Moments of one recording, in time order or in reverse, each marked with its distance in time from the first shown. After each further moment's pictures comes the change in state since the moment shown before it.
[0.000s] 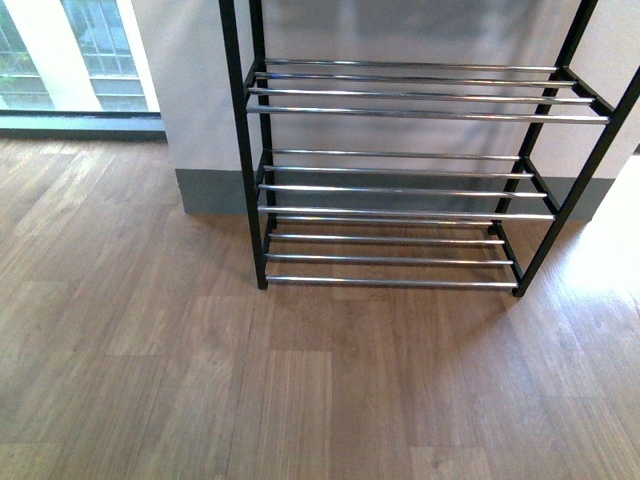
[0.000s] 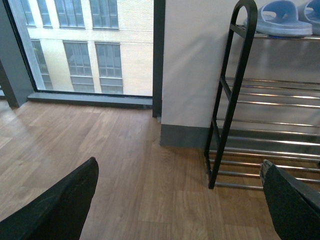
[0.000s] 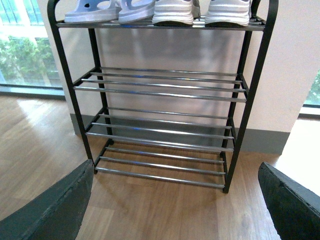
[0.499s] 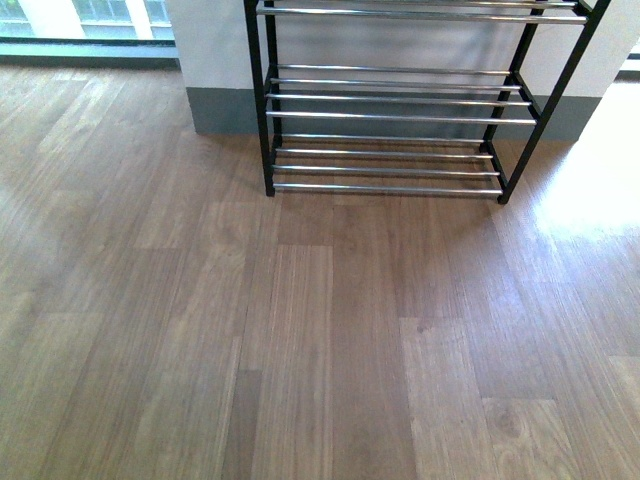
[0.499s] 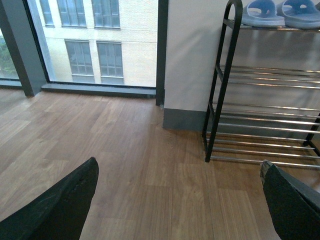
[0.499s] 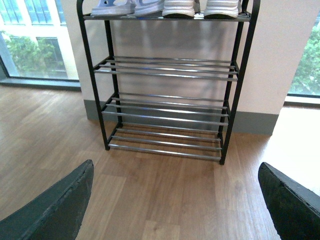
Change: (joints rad) left arm 0.000 0.000 0.000 0.000 0.000 0.000; right arm 0.000 0.000 0.000 0.000 -0.001 0.000
